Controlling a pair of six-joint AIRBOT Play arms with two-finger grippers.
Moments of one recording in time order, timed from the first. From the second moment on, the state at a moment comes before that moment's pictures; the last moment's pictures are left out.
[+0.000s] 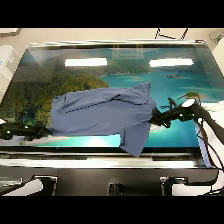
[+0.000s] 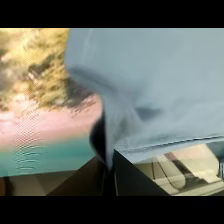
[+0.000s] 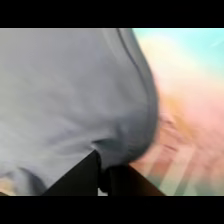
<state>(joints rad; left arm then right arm) 0.53 -1.29 0.77 0.92 -1.28 -1.21 -0.16 -1.58 1.03 -0.88 1.16 1.46</state>
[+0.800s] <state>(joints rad) 0.53 -0.80 1.98 0.73 -1.09 -1.26 -0.15 -0.93 2.03 -1.32 1.11 1.40</state>
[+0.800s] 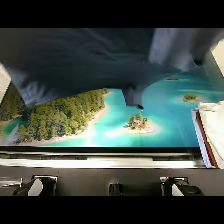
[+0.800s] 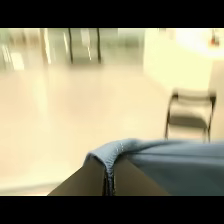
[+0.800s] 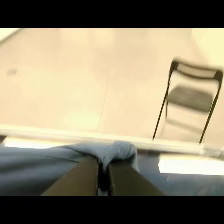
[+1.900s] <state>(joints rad) 0.30 -1.27 1.20 0.86 -1.12 -1.34 -0.15 -1.53 1.54 -1.17 1.41 1.58</state>
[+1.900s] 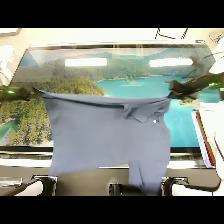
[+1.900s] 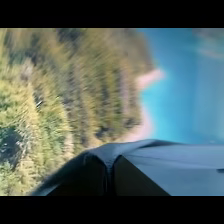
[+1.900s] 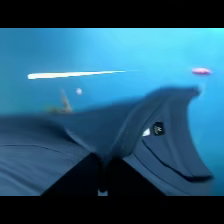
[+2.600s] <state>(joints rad) 0.19 -1.67 1.38 0.84 -0.79 -1.35 -0.15 -1.77 1.50 -0.97 0.75 1.55</state>
